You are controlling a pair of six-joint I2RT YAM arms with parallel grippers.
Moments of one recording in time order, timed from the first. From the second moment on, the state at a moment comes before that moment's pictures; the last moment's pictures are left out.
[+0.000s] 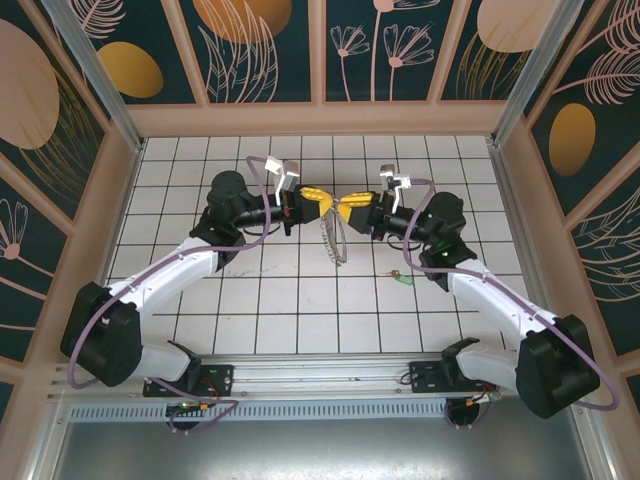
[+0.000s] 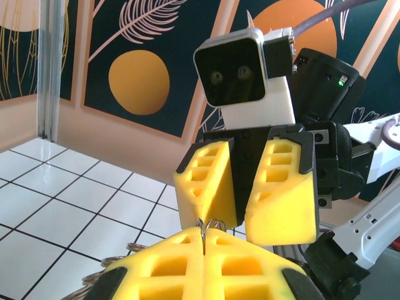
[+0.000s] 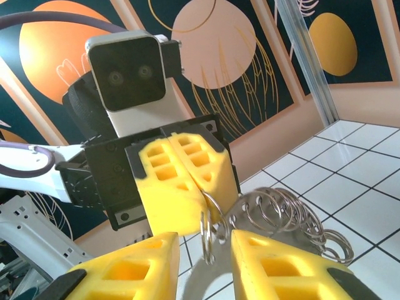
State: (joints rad) left arm -0.55 1.39 0.93 0.53 0.88 -0.35; right arm 0.46 1.16 0.70 0.63 -0.84 0.59
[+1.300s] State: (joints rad) left arm -0.55 1.40 0.96 0.52 0.90 -0.37; right arm 0.48 1.18 0.72 0.66 -0.84 0.59
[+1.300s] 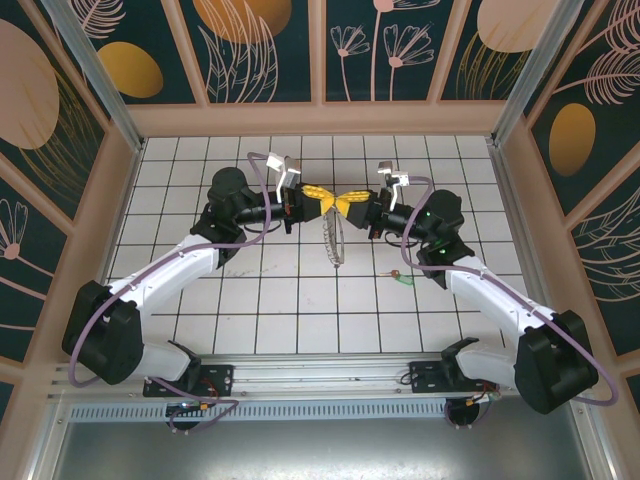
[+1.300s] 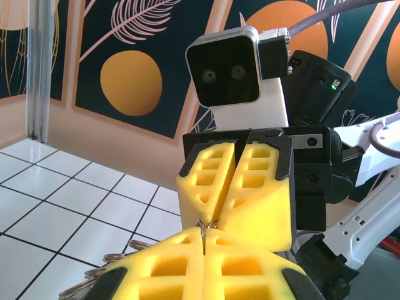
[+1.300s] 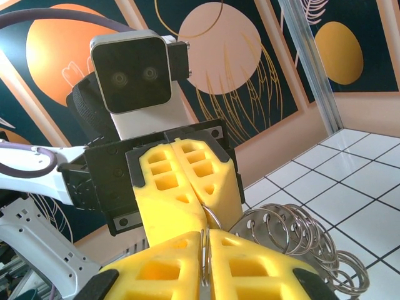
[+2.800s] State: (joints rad) left arm -0.55 1.35 0.94 0.68 0.83 -0.57; right arm 0.43 1.19 0.72 0.97 -0.84 0.77
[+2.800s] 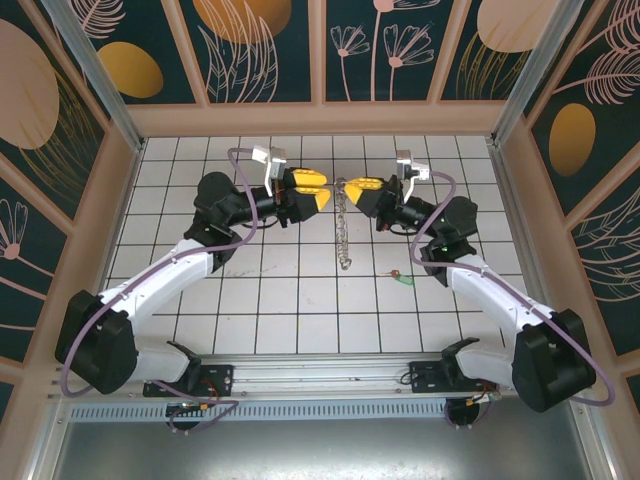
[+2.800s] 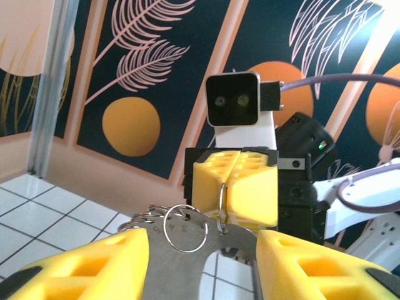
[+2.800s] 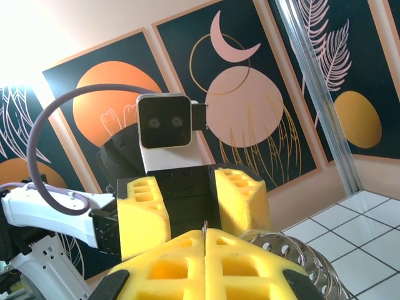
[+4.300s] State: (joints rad) left arm -0.55 1.50 0.92 1.16 0.88 -0.92; right arm 0.50 1.27 0.72 1.17 -0.76 0.86
